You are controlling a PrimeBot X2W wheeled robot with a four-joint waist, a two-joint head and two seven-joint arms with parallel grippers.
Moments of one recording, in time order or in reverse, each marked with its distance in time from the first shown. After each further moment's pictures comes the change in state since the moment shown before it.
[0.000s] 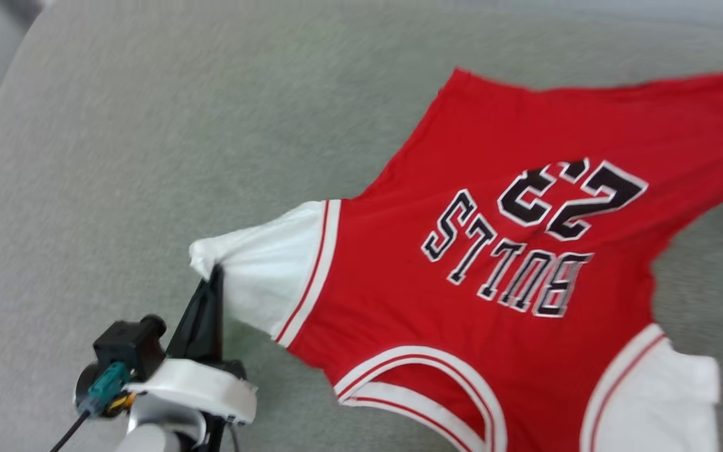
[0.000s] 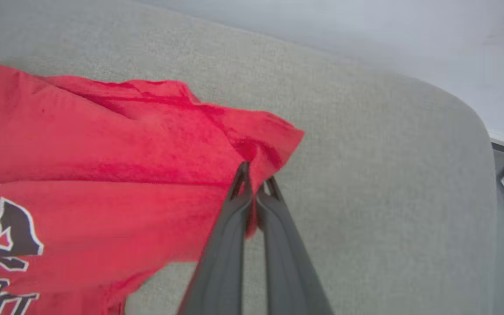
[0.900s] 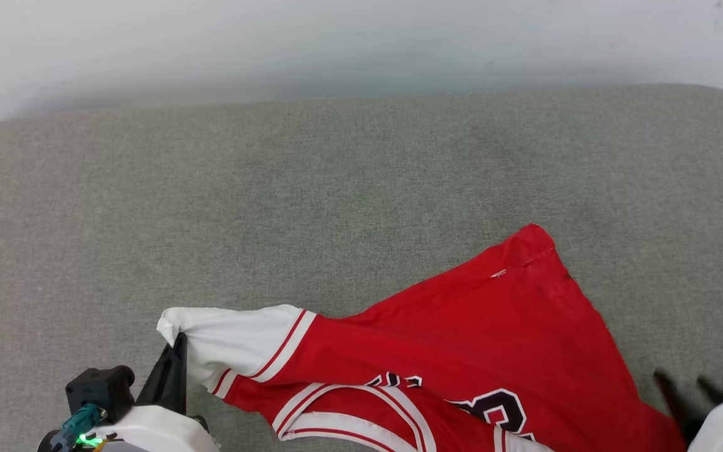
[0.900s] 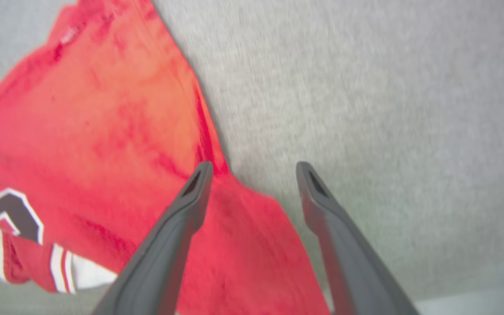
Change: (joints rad) left arm 0.185 0.101 0.040 -0.062 -0.046 0.081 0.135; right arm 0.988 0.394 -0.315 -0.469 0.005 0.000 -0.231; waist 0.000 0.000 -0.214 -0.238
